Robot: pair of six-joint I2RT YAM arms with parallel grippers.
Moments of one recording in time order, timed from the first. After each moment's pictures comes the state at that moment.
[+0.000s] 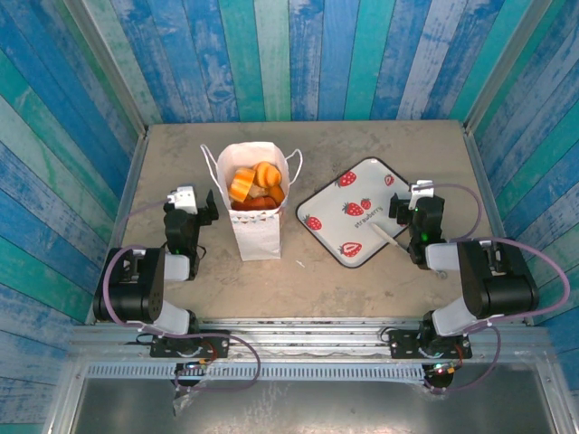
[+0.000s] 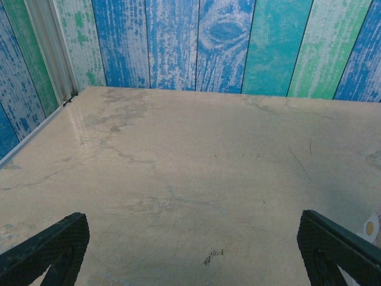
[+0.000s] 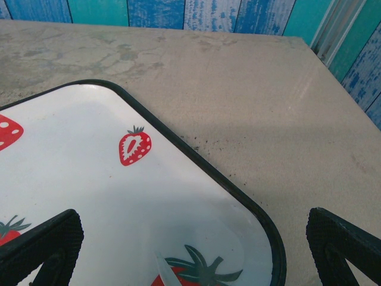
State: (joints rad) left arm 0.00 1.48 0.27 1.04 -0.07 -0.04; right arm 0.10 1.52 0.38 0.77 0.22 -0.02
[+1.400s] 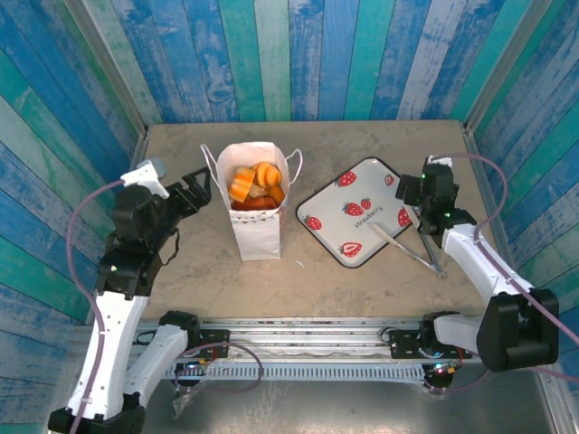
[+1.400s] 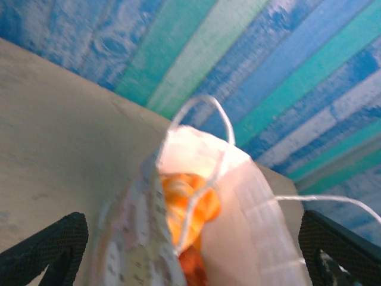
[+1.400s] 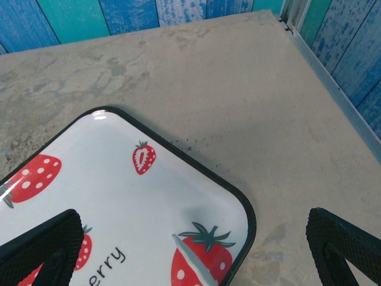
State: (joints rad) left arm -0.20 0.72 0.98 -0.52 0.08 -0.63; right arm 0.15 1.21 0.78 -0.17 0.32 0.25
